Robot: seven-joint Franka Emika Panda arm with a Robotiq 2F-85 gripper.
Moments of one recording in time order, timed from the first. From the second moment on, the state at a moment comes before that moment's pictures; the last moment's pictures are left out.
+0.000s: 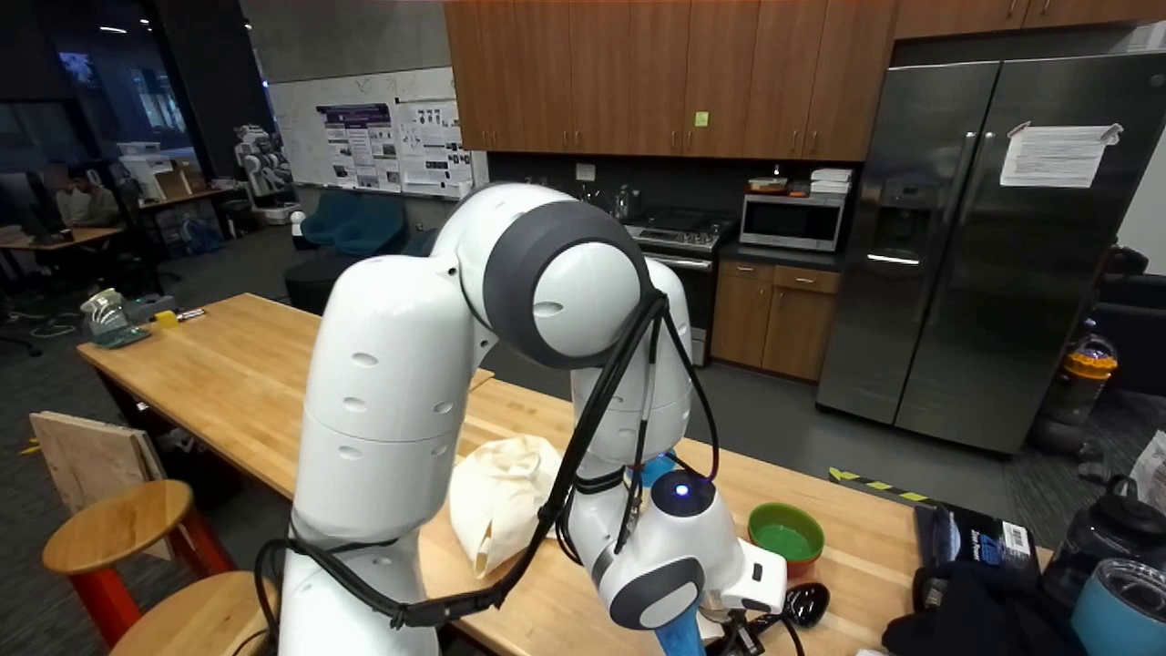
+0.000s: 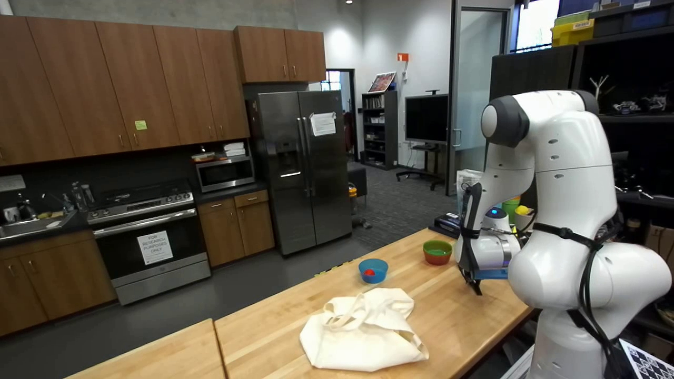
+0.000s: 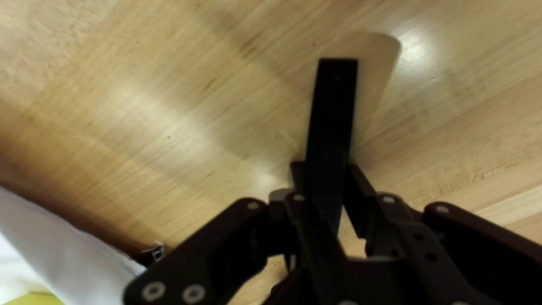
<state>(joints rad) -0.58 0.33 -0.05 -2.78 0.02 3.45 0.07</state>
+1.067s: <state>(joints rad) -0.31 0.34 -0.23 -2.77 0.07 3.45 0.01</state>
